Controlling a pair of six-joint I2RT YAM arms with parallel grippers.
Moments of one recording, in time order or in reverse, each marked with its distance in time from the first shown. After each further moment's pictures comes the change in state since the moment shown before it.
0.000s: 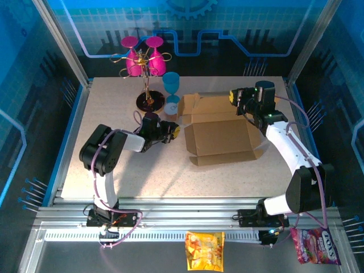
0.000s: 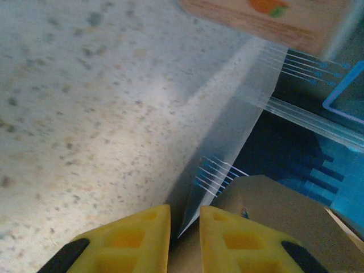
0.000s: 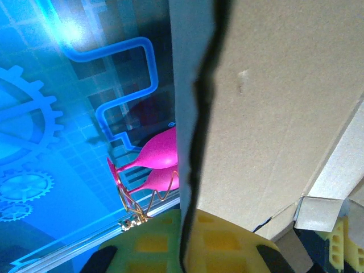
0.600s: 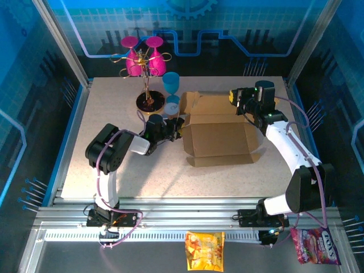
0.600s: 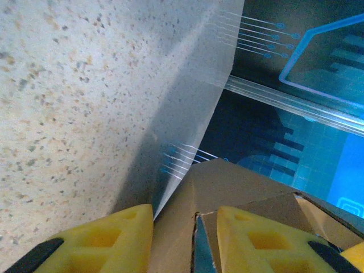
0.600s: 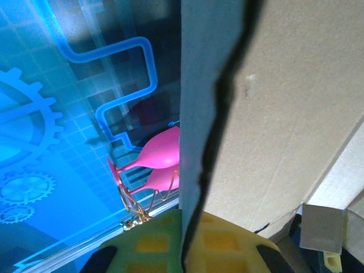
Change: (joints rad) left arm -0.071 0.041 -0.002 0.243 -0.023 -0.060; right arm -0.001 0.004 0.002 0.003 -0.002 0.016
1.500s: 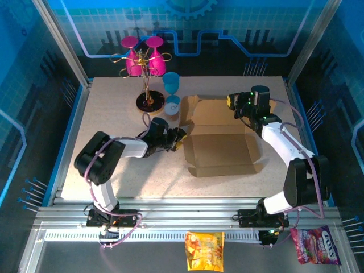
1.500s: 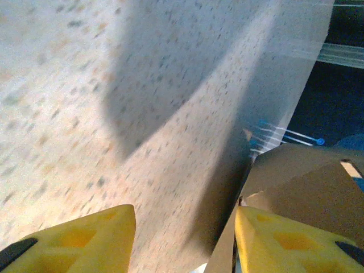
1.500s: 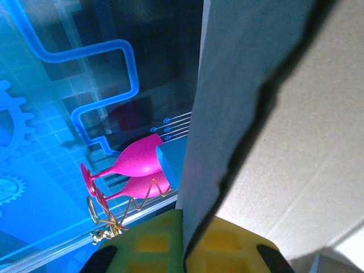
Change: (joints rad) left arm -0.052 -0.207 -0.055 -0.492 -0.030 0.304; right arm 0.004 0.063 -0.080 0.127 0.004 -0.090
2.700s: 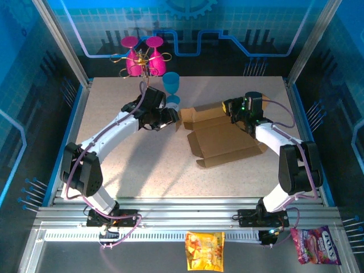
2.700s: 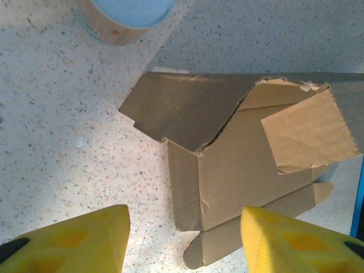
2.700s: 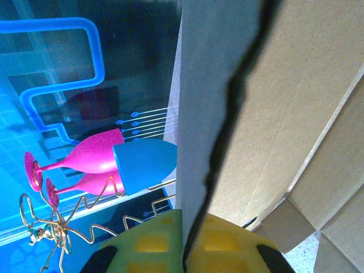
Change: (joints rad) left arm 0.046 -0.136 0.580 -0.973 -0.223 0.550; right arm 0.006 0.135 -0.076 0.180 -0.039 -0.149
